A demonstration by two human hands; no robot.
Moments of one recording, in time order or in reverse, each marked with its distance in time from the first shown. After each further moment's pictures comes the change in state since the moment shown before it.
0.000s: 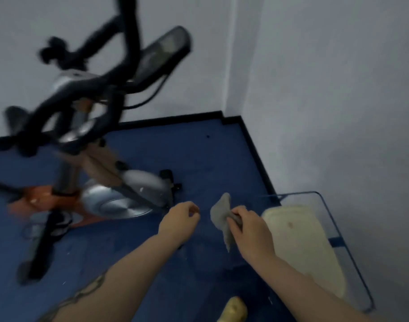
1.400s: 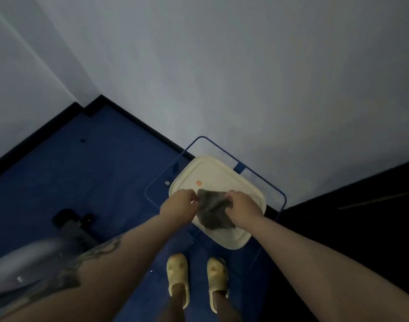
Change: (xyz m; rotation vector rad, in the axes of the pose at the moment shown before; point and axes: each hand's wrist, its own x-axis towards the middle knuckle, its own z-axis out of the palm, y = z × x) left_hand 0.092 0.151 0.236 0.543 -0.605 0.498; right_hand -0.040 0.240 -0.018 0.171 -0.076 0.848
